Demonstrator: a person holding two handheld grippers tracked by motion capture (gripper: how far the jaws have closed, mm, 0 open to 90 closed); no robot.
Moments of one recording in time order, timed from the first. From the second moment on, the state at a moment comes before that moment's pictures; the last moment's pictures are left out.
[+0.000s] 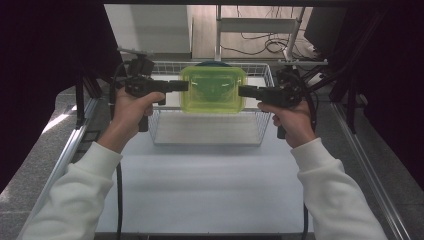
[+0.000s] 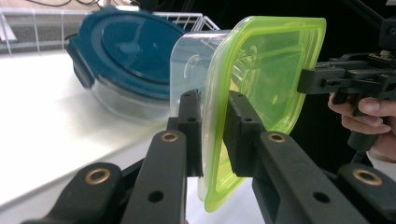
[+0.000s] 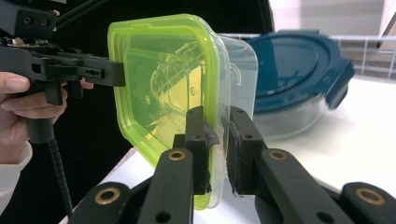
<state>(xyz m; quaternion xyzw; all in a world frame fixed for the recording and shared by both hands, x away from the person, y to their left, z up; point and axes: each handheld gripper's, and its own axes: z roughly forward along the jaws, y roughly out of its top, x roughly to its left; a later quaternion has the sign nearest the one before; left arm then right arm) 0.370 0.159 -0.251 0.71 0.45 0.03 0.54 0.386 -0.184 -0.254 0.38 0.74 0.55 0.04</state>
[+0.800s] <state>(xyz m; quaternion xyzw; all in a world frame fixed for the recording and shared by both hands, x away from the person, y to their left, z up) 0.438 0.166 -0.234 0.70 0.48 0.00 0.53 0.451 -0.176 -0.225 0.41 0.74 0.53 0.01</state>
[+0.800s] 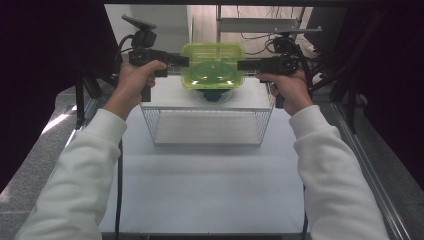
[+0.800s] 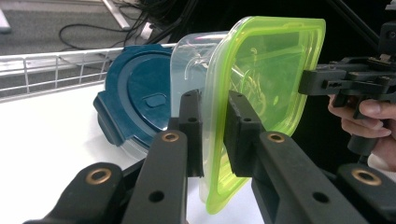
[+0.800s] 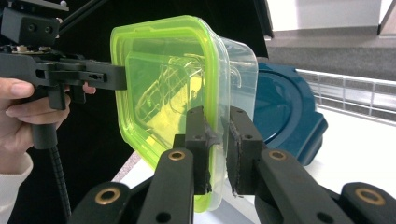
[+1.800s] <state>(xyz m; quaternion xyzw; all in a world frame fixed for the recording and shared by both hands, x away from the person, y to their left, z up) 0.500 0.169 -0.271 0.64 0.55 -0.09 0.53 0.520 -0.179 -0.261 0.51 0.67 0.52 -0.10</state>
